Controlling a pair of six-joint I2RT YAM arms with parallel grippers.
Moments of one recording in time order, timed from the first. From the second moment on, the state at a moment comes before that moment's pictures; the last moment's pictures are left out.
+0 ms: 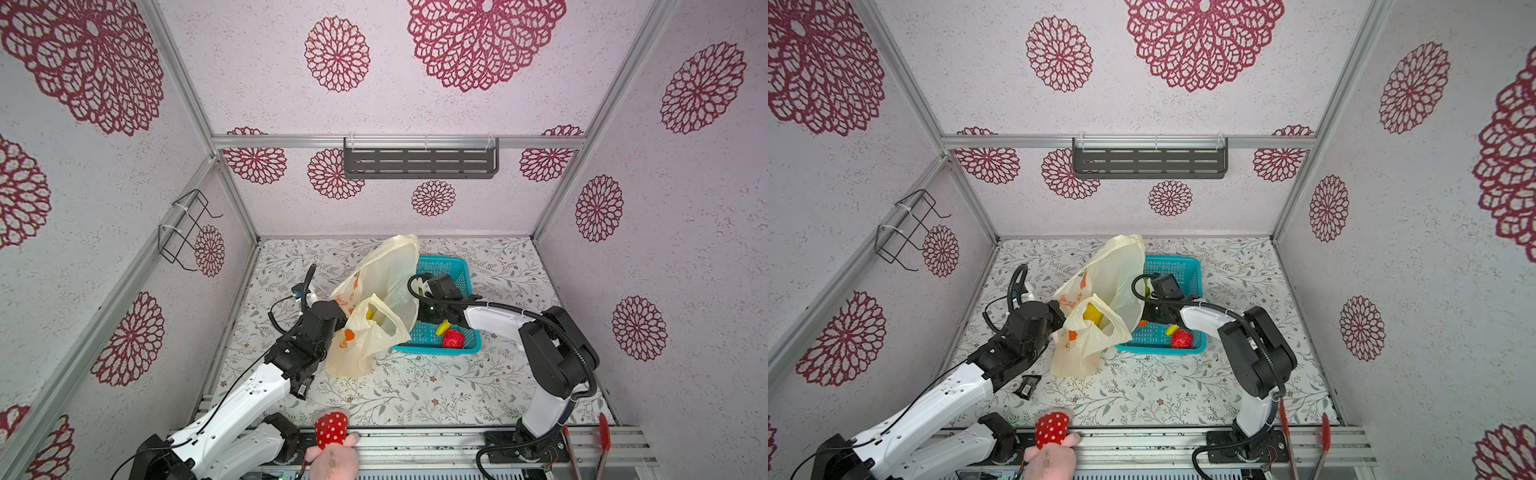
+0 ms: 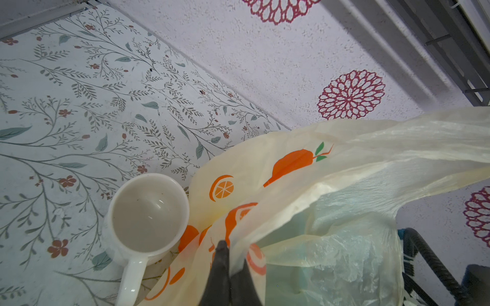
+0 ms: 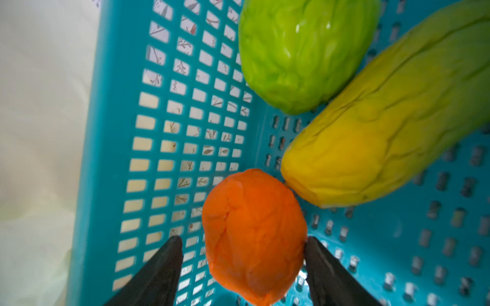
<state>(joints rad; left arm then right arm) -0.59 0.98 0.67 -0.20 -0.49 -0.86 0.59 1.79 1.08 -0.14 -0.27 0.60</state>
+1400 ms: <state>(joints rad) -0.59 0.95 0.64 -0.20 -0.51 -0.85 0.60 1.30 0.94 -0.07 0.14 0.61</state>
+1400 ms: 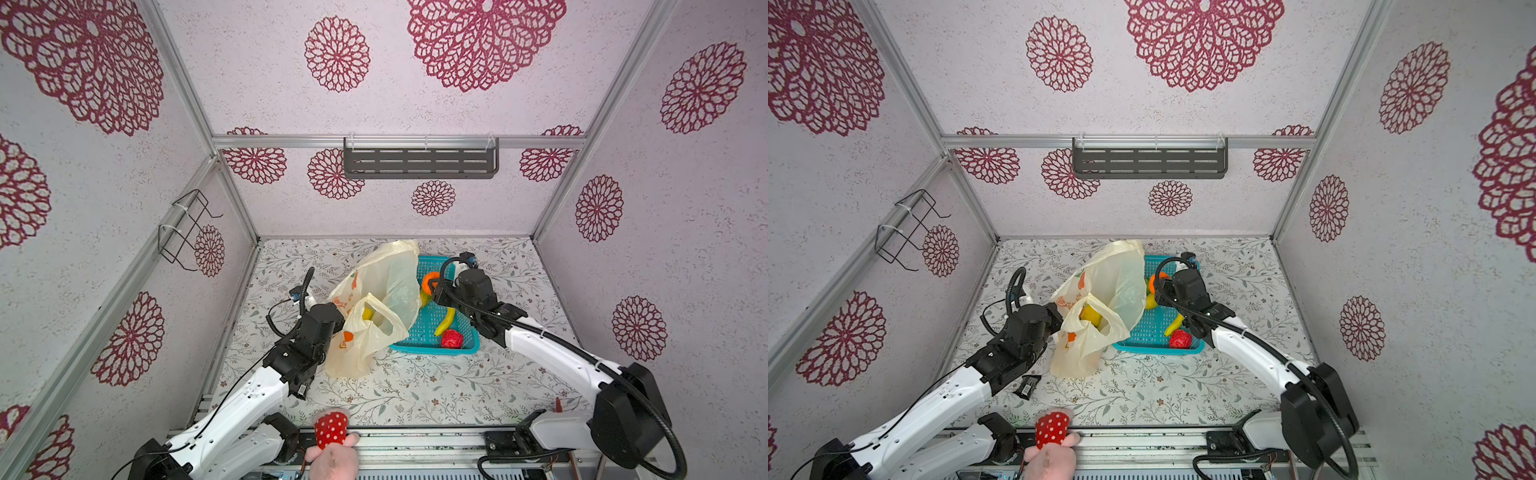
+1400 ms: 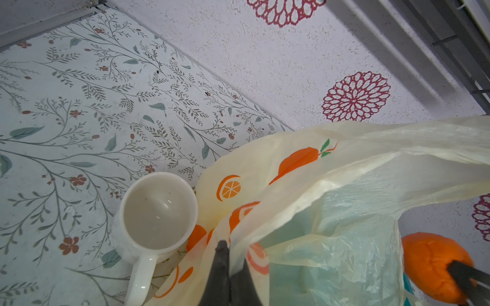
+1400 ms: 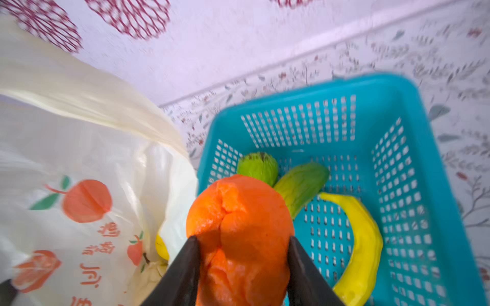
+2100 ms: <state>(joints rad) -0.59 0.95 0.64 -0.20 -0.51 -0.86 0.77 1.66 1.20 -0.12 -0.17 0.49</state>
